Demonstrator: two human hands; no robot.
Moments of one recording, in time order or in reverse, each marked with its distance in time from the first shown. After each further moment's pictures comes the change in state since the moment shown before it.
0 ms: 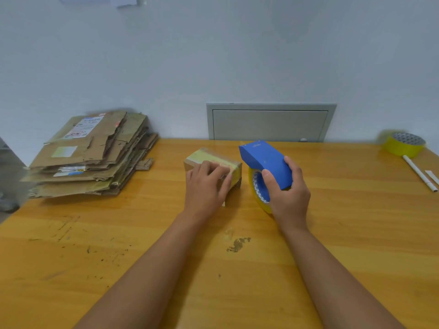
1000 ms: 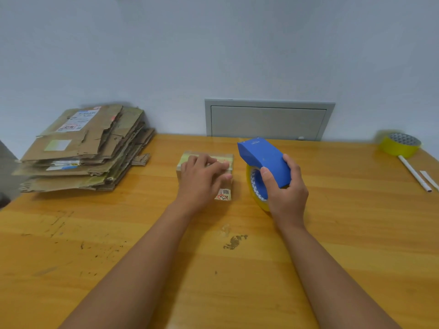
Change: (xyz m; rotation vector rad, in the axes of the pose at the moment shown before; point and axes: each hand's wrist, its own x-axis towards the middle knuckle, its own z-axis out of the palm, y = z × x) left_hand 0.011 -0.005 -0.011 0.026 -0.124 0.016; right_hand -0.001 -0.003 -0.001 0.017 0.002 0.019
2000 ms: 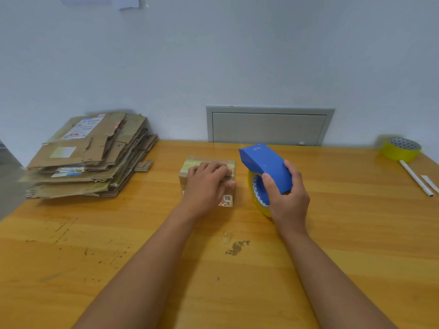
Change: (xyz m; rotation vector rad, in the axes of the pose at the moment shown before) left_hand 0.005 -0.002 0.004 0.043 -0.075 0.079; right_hand -0.001 -0.001 -0.001 0.003 -0.011 0.013
